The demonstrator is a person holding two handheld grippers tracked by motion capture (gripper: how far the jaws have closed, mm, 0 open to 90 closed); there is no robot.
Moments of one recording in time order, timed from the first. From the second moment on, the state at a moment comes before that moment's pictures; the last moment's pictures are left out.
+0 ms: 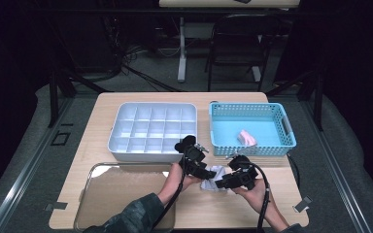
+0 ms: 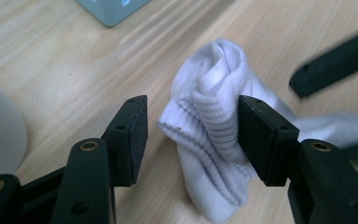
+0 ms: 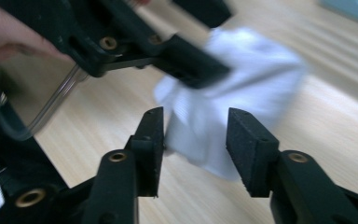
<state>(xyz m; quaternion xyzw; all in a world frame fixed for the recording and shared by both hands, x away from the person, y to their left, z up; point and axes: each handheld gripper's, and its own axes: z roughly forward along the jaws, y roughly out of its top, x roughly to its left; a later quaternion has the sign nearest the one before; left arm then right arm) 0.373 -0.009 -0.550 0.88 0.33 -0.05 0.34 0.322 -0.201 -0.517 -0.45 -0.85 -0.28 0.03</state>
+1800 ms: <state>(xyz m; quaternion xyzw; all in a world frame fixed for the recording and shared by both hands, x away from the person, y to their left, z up) 0.375 -0.005 -0.567 0.87 0.31 -0.14 0.35 0.330 -0.223 -0.536 -0.46 -0.85 -0.25 0.06</state>
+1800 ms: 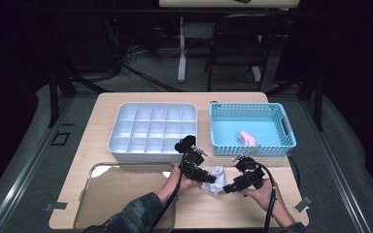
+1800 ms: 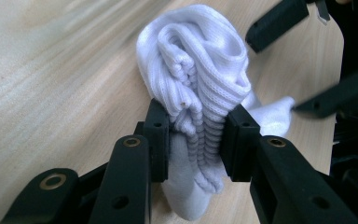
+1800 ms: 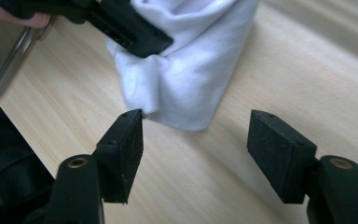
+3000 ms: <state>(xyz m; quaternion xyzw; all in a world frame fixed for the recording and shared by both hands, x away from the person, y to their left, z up) 0.350 0.014 -0.529 0.89 0.26 -0.02 0.38 0.338 -0.254 -0.524 -0.47 -0.84 -0.25 -0.04</state>
